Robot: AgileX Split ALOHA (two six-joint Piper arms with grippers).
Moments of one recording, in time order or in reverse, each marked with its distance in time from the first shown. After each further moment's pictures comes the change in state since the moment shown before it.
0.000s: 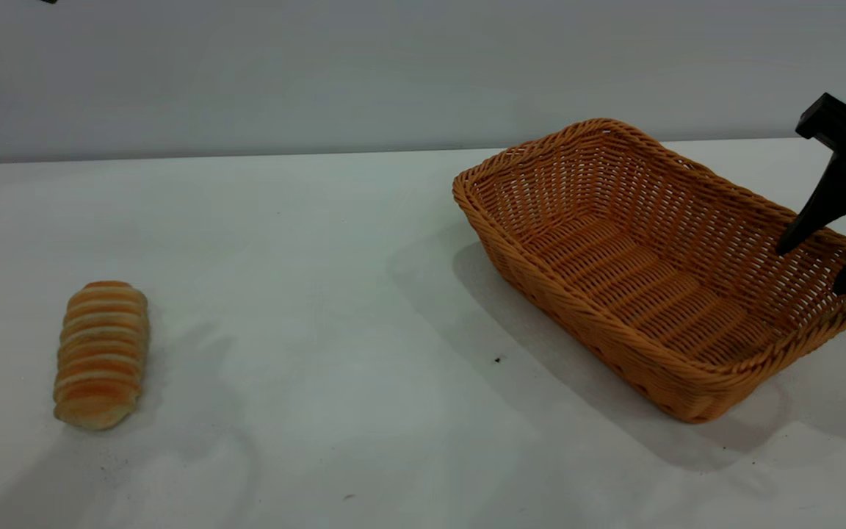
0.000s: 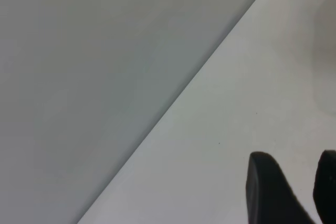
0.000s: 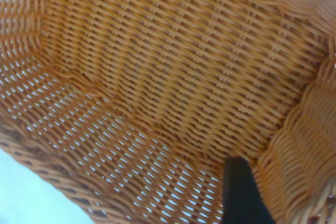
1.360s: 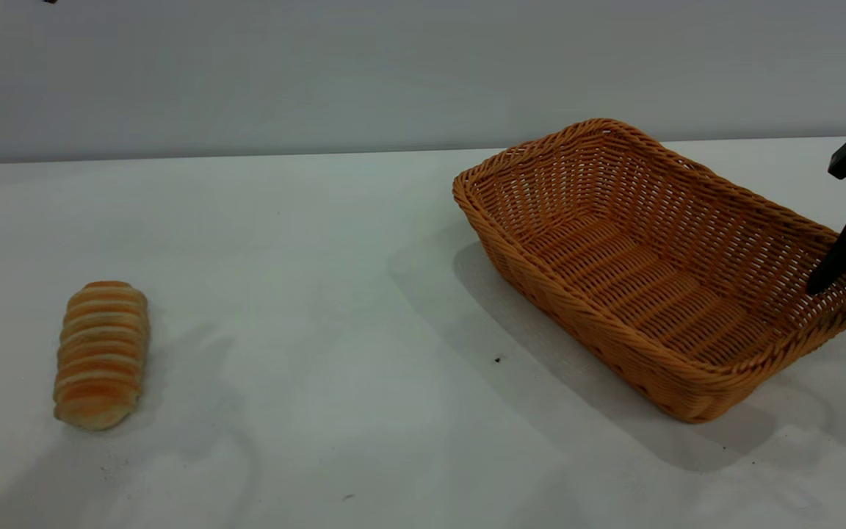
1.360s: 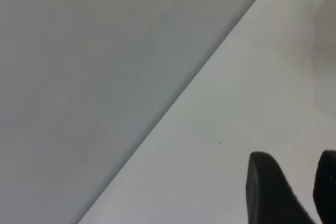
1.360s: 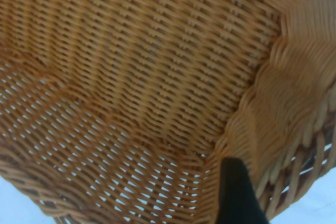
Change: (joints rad) left arm 0.000 0.000 0.000 0.000 -0.009 0.000; right arm -0.061 0.032 0.039 0.011 0.028 -0.071
